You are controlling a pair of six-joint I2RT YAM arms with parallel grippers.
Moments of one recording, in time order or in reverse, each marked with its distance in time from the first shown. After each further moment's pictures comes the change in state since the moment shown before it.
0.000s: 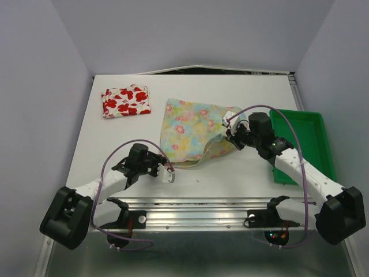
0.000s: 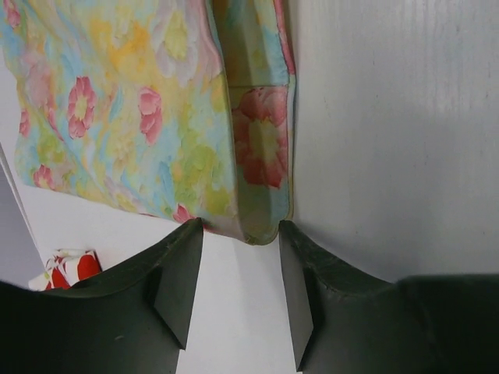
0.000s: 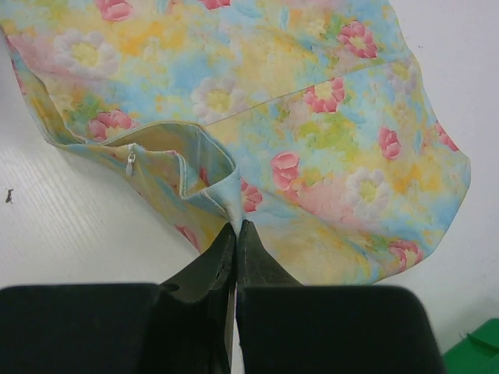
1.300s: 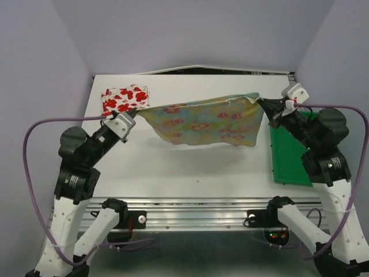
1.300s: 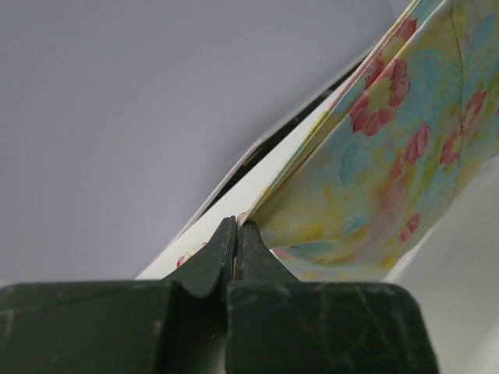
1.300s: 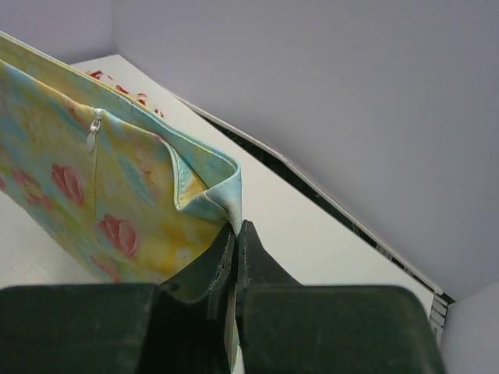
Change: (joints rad) left arm 0.192 -0.393 0.757 -0.305 0.039 -0.943; right arm -0.218 -0.307 0.395 -0.057 0.001 0.158
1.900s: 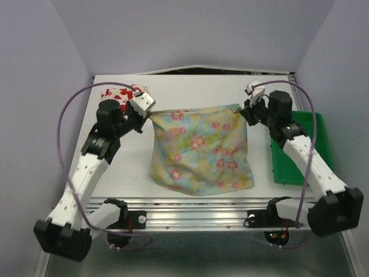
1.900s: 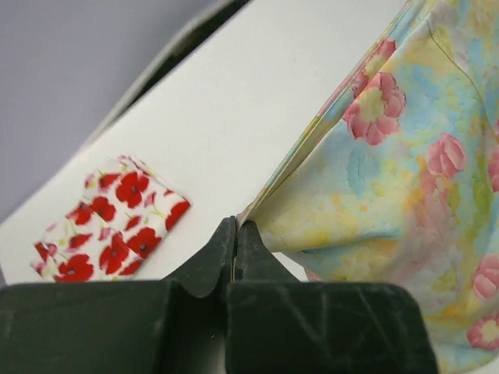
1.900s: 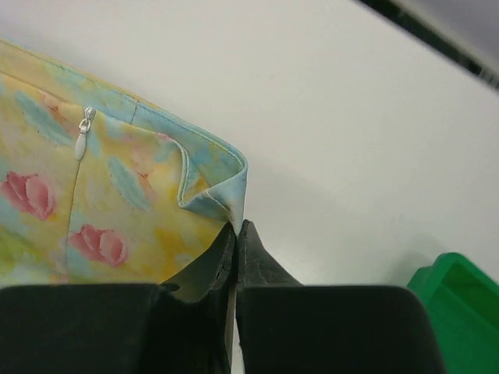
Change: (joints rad) left arm 0.000 0.230 -0.063 -0.051 -0.027 -0.060; right arm 0.003 0.254 -0.160 0.044 0.061 0.053
